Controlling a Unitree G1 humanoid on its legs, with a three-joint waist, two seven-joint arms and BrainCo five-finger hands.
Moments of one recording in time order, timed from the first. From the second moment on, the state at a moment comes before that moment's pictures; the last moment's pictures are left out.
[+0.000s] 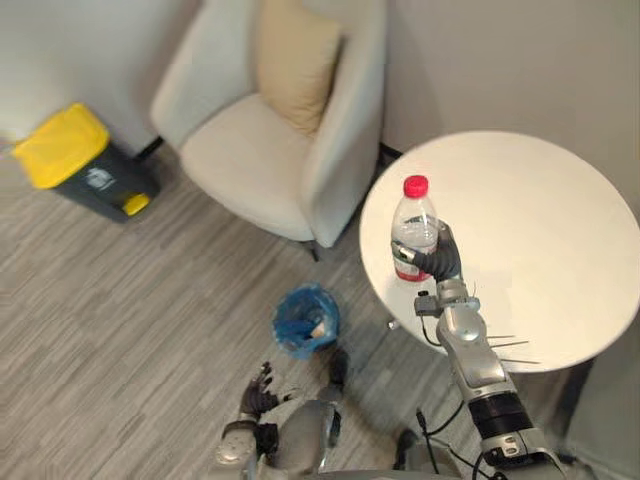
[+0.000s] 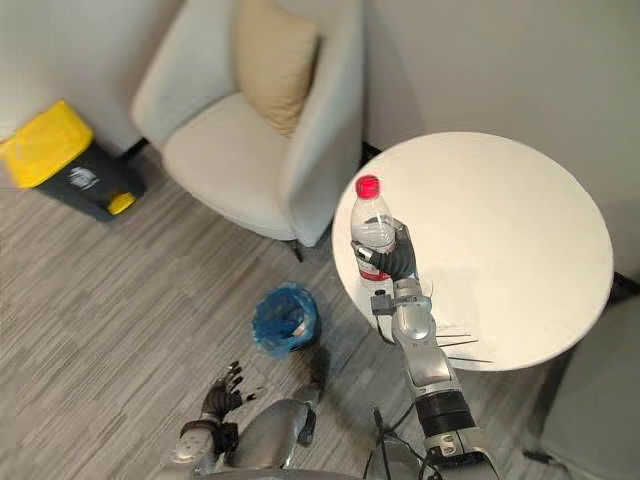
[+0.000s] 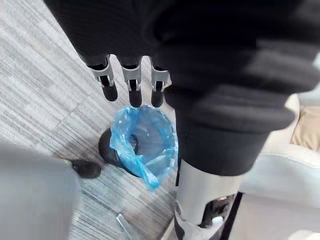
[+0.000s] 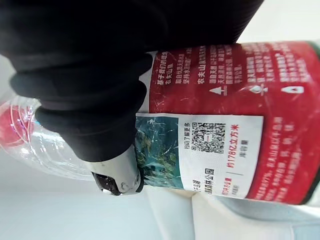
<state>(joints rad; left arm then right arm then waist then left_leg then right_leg) 0.10 0.05 -0.12 0.67 -0.13 -0.16 0.06 -0.27 -0.16 0.09 0.19 -0.05 -0.19 -0.22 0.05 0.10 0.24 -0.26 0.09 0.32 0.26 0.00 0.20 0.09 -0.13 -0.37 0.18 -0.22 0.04</state>
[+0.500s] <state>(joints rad) 0.13 0.11 -0.11 0.80 -0.07 -0.16 0.07 -0.15 -0.09 0.16 0.30 -0.04 -0.18 -0.15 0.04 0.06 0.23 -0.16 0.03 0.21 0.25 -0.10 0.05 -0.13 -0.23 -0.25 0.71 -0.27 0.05</state>
